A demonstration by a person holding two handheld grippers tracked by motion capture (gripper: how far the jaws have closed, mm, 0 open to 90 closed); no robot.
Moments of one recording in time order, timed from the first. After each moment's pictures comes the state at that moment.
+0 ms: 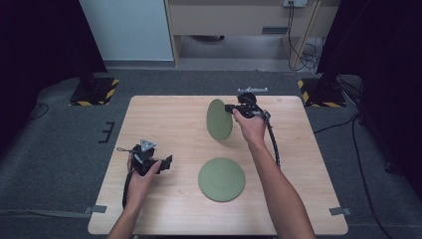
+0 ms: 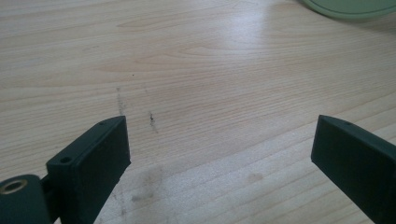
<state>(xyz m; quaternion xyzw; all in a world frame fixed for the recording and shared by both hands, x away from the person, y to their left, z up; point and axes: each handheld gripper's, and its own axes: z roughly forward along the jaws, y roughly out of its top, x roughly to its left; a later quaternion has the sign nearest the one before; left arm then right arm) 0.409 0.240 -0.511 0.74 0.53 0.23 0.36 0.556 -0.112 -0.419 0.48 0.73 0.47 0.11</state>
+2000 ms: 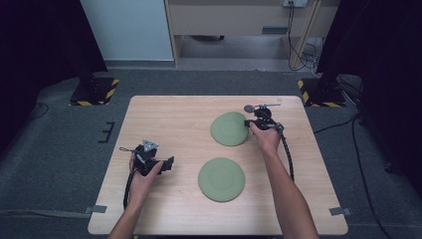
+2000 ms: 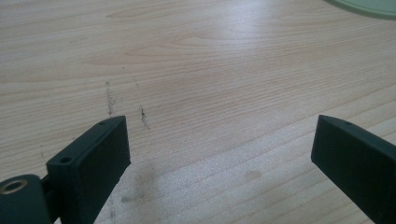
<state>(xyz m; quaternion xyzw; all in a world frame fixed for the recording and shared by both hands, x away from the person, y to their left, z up) 0.413 0.234 -0.517 0.75 0.52 0.22 0.35 0.569 -0.175 -0.497 0.56 0.73 0.38 0.12</state>
